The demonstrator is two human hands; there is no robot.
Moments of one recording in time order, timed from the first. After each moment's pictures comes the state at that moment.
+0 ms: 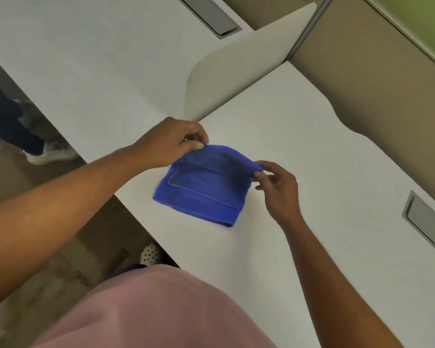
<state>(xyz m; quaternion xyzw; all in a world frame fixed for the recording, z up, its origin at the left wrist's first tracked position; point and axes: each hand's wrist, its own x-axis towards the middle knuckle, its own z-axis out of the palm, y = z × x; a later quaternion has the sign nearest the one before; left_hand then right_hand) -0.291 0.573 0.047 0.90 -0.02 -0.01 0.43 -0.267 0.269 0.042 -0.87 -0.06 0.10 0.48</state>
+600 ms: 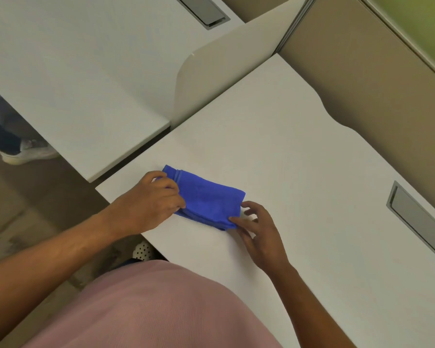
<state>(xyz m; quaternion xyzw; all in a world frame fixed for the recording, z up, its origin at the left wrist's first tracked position) -0.387 0.560 -0.024 0.95 -0.24 0.07 0.20 -0.354 0.222 -0.010 -0.93 -0.25 0.10 0.25</state>
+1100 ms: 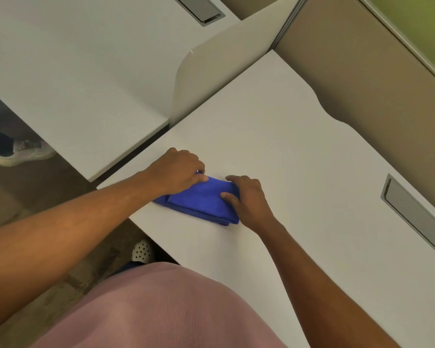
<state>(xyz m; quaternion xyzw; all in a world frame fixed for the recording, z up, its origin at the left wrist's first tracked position) -0.295 0.531 -0.008 0.97 -0.15 -0.11 0.17 -0.299 0.291 0.012 -0.95 -0.12 0.22 0.19</state>
